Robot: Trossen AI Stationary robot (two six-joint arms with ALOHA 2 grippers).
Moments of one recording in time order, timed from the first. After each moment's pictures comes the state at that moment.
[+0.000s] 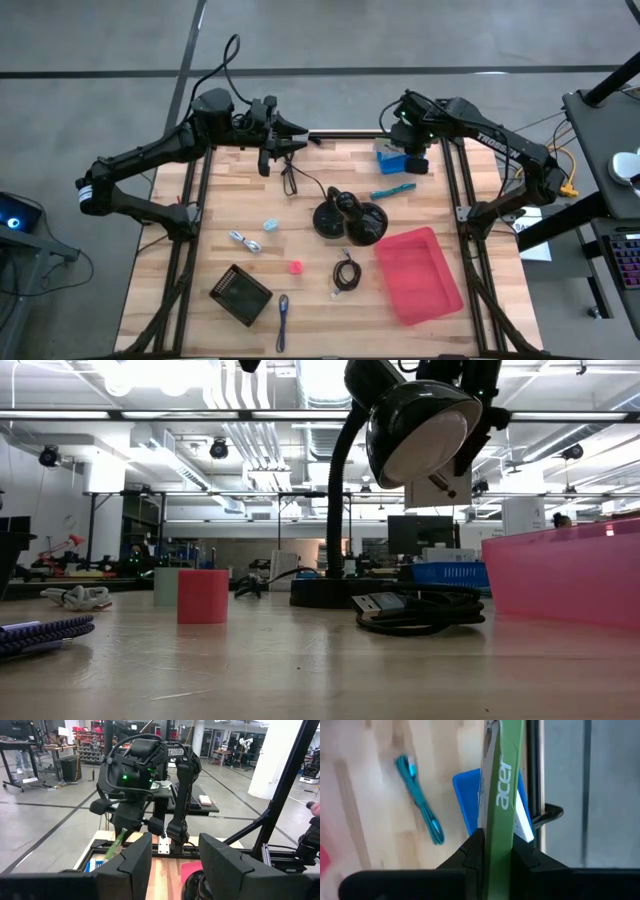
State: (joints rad) left arm 0.40 1.19 1.30 -0.12 0.41 -0.05; right arm -0.61 1.44 1.46 -1.27 0.13 -0.56
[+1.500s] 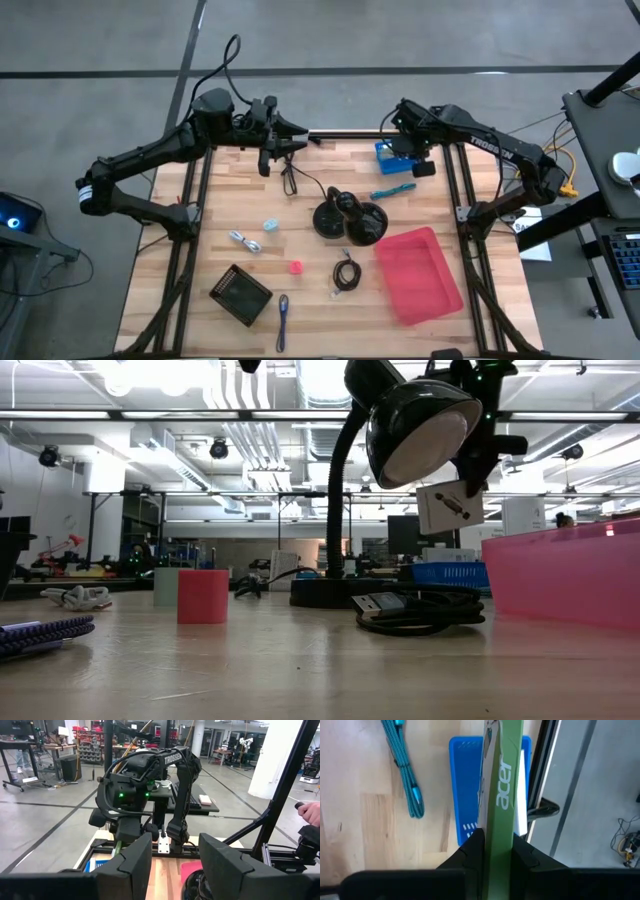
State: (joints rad) left arm 0.40 1.19 1.30 -0.12 0.41 -0.05; right arm -0.63 1.44 1.32 -1.19 0.22 -0.79
